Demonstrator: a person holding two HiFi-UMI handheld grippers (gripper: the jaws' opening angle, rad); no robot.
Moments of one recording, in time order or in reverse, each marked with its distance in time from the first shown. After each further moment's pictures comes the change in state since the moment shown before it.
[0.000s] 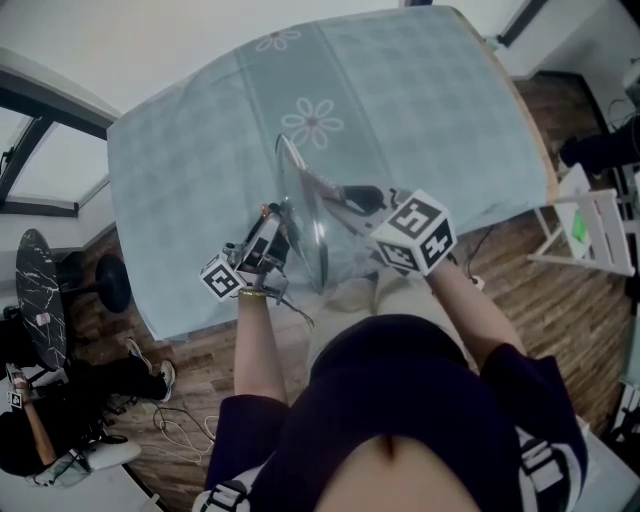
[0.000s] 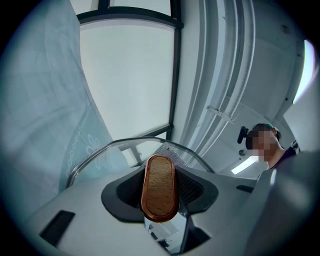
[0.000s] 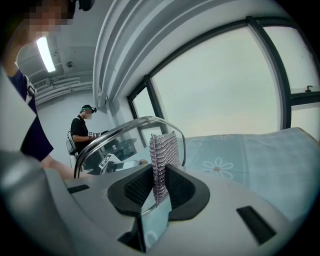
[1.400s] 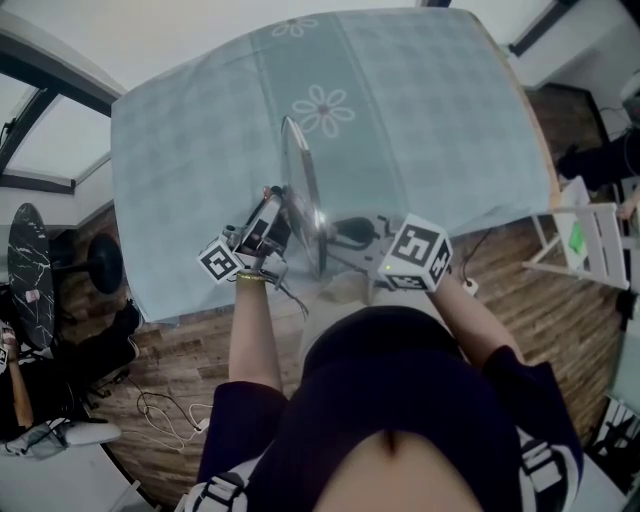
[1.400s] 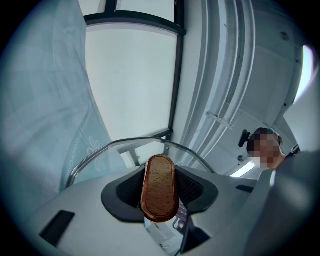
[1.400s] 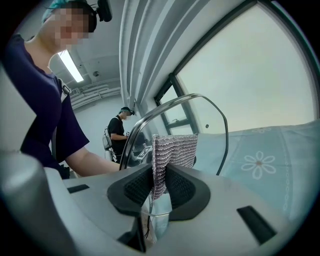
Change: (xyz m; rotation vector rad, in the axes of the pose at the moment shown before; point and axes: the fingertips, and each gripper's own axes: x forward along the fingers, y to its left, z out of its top) left arm -0.004 0.001 0.005 -0.042 -0.061 -0.031; right arm 0.000 0.089 -0.038 -0.065 -0.017 0.361
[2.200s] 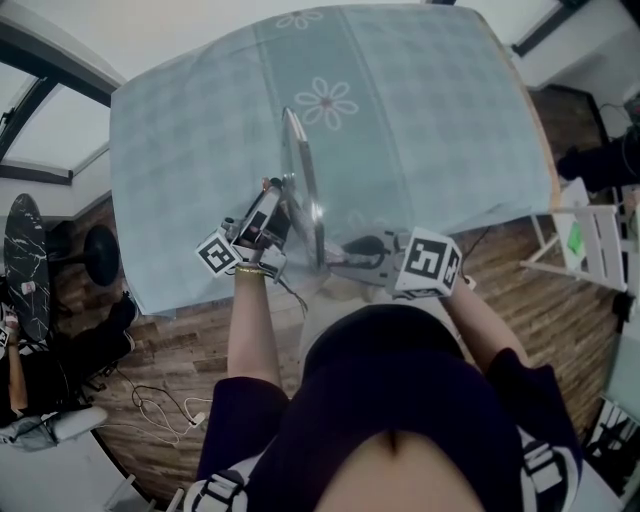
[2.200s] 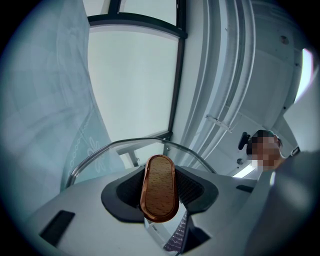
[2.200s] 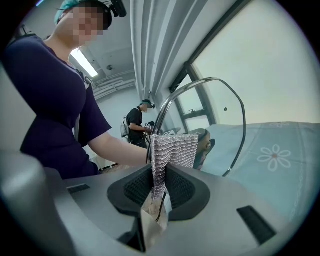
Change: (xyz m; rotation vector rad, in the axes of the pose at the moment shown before) left arm -0.001 0.001 0.002 -0.021 -0.025 -0.011; right arm -0.014 0.041 -0.041 -0.057 0.090 0.186
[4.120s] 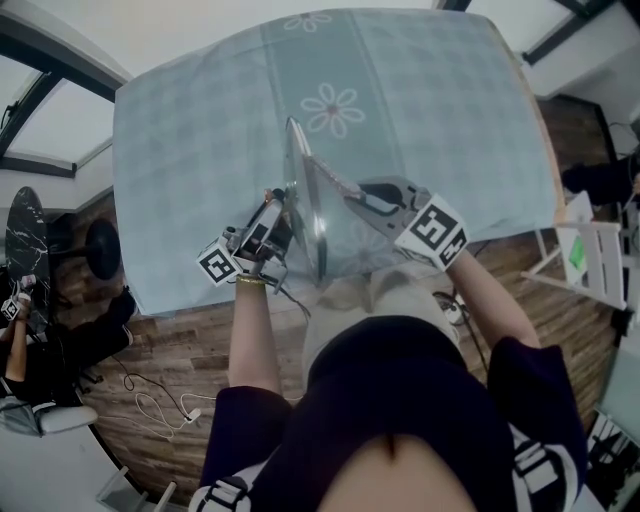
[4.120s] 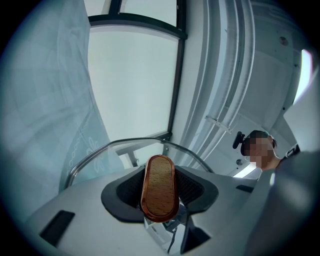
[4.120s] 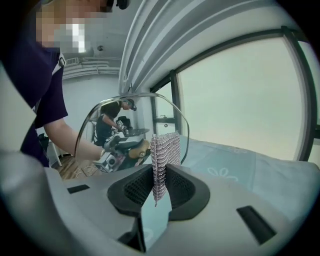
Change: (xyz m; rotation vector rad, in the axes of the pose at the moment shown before) left arm 0.000 0.000 0.000 0.002 -0.010 -0.010; right arm -0.042 -0.134 0.019 -0.127 0.020 -0.406
